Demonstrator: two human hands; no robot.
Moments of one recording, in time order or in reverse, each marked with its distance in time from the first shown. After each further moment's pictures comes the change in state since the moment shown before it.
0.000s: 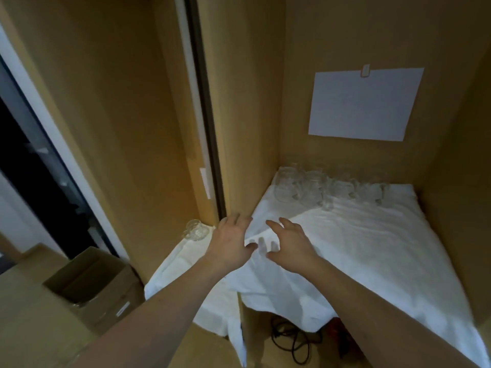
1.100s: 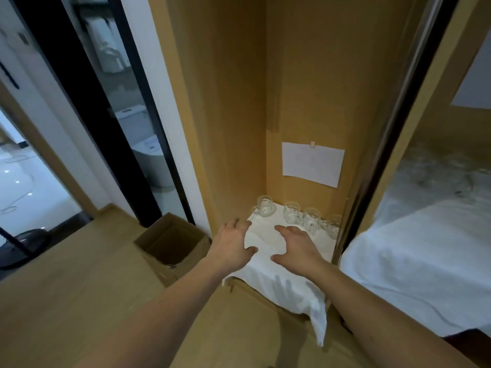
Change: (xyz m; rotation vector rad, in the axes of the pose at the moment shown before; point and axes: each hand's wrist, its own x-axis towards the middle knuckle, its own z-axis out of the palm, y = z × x) left_hand -0.099 -0.303 -0.053 -0.038 -0.195 -0.290; right_hand 0.071 -0.255 0.181 0.053 -0.186 -0.011
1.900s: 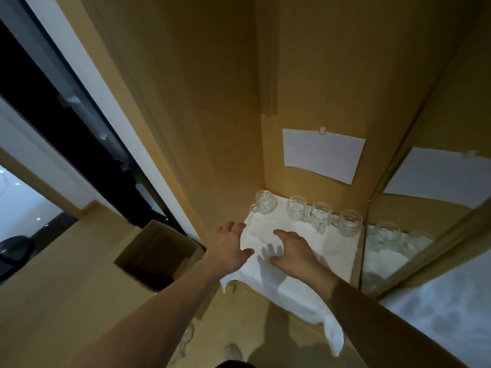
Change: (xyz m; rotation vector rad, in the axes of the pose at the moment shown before) left_hand 0.194 -0.048 0.023 0.015 -0.178 0.002; right_hand 0.181 0.030 0.023 0.183 -0.125 0.162
